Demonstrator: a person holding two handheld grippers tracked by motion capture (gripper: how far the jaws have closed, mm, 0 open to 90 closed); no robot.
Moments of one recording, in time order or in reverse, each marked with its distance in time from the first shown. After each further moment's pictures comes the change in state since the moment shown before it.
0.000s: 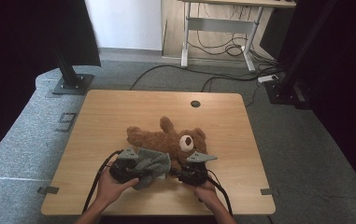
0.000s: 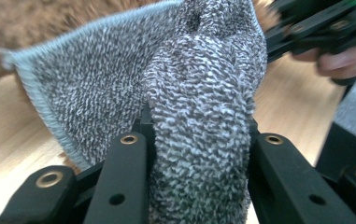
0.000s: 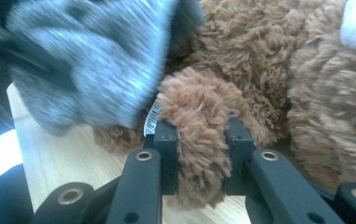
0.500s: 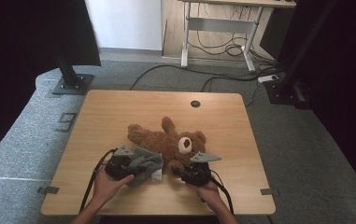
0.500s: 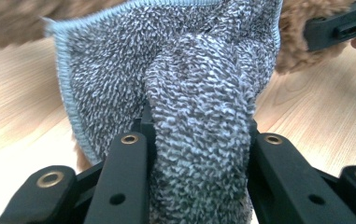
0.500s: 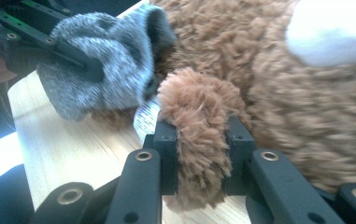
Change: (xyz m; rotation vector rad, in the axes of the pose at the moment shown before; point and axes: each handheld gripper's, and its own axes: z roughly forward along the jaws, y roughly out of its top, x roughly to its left) left arm 0.029 -0.015 -0.008 0.007 0.068 -0.071; right arm -0.005 -0.001 -0.009 -0.018 -0.004 0.002
